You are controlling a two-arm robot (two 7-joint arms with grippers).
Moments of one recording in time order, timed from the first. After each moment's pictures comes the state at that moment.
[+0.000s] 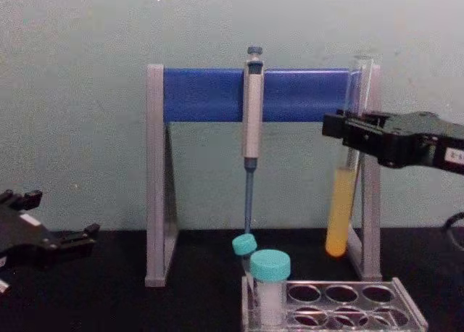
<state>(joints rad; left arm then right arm) -0.20 0.60 0.45 -1.41 -0.25 -0.12 0.03 0.30 0.51 -0.40 -1.55 0.55 -0.02 0.56</state>
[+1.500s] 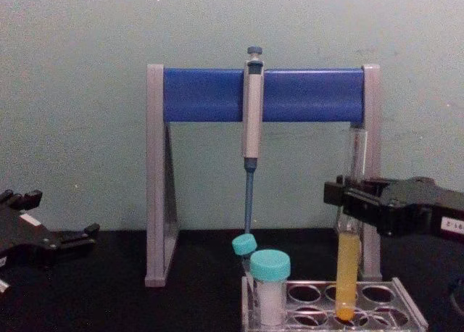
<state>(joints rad) -0.20 0.60 0.45 -1.41 -0.25 -0.12 0.03 0.28 0.49 -0.43 -1.46 0.51 -0.02 0.56</state>
